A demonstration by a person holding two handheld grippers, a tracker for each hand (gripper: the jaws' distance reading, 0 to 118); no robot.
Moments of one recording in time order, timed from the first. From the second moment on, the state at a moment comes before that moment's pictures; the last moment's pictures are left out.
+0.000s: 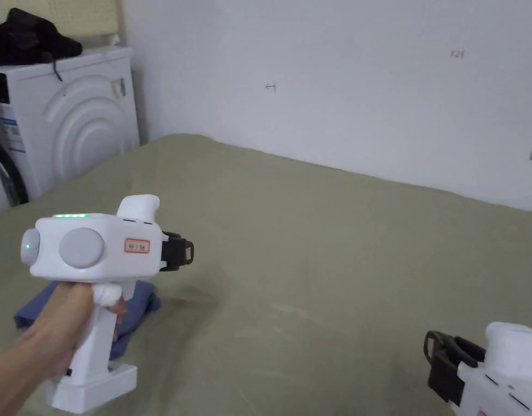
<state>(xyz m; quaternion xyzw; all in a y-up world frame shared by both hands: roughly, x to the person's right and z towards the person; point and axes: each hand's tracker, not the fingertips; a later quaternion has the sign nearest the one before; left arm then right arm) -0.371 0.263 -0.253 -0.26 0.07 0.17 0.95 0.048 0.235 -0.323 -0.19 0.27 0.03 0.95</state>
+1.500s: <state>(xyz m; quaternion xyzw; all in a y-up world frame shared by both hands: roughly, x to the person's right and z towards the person) -0.121 0.293 -0.237 -0.09 0.11 -0.01 0.99 0.123 0.291 -0.275 -0.04 0.10 0.01 0.99</state>
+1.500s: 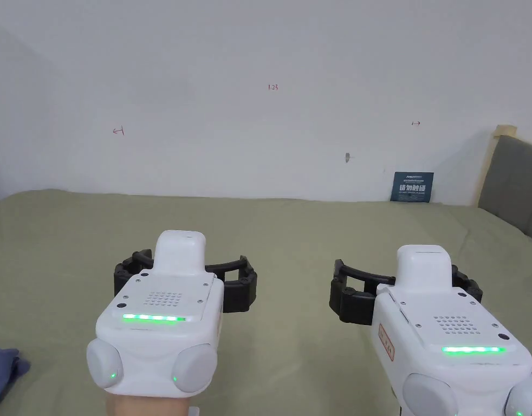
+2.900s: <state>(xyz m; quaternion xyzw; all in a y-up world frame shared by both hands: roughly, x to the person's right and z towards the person) -0.114 0.329 -0.231 -0.14 0.09 -0.01 0.99 0.125 0.296 -0.275 -0.07 0.10 0.01 0.99</state>
